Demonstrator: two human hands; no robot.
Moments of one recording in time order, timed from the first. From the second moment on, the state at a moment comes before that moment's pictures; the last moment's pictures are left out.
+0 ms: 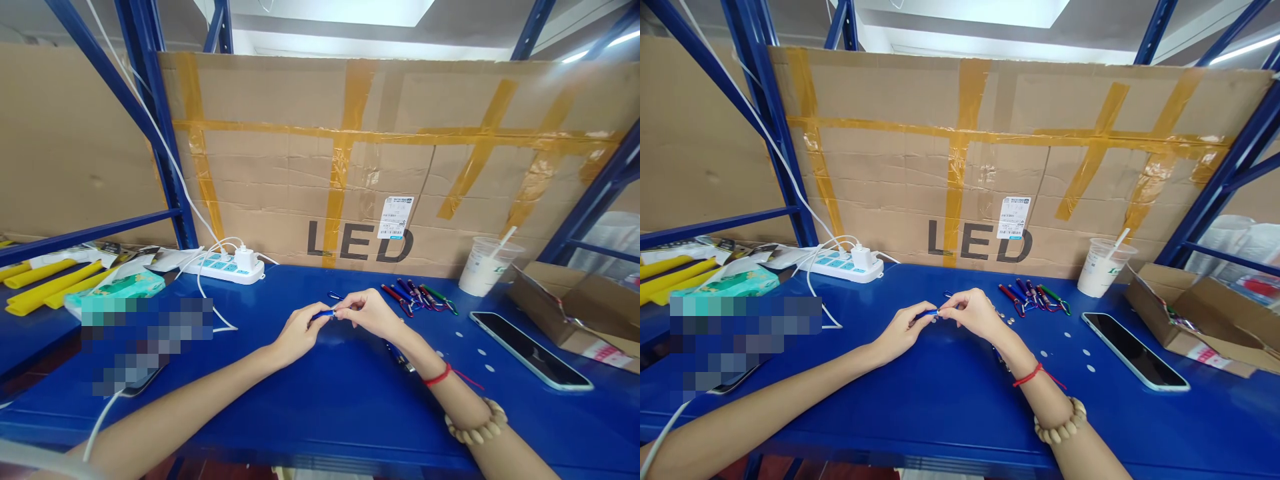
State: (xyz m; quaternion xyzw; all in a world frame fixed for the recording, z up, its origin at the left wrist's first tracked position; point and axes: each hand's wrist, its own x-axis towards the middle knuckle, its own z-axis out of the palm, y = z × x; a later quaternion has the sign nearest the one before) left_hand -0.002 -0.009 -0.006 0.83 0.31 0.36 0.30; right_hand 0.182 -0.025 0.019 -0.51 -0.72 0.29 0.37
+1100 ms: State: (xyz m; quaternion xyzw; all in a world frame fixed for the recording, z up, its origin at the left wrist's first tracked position) left_hand 0.002 0.005 -0.012 0.68 0.45 0.42 0.40; right_hand 0.208 -0.021 0.031 -0.70 -0.61 -0.05 0.38
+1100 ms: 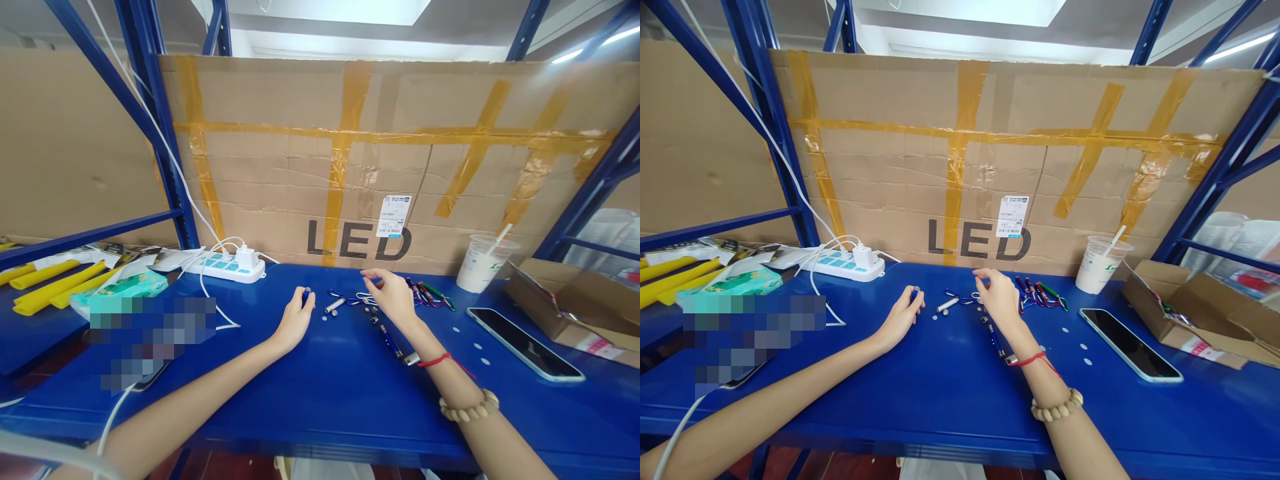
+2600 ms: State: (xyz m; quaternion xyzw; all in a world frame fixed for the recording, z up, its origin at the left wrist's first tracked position) left_hand 0.002 0.003 -0.005 0.65 0.44 0.44 0.44; right_hand 0.188 -0.020 0.021 -0.53 -0.83 0.02 0.19
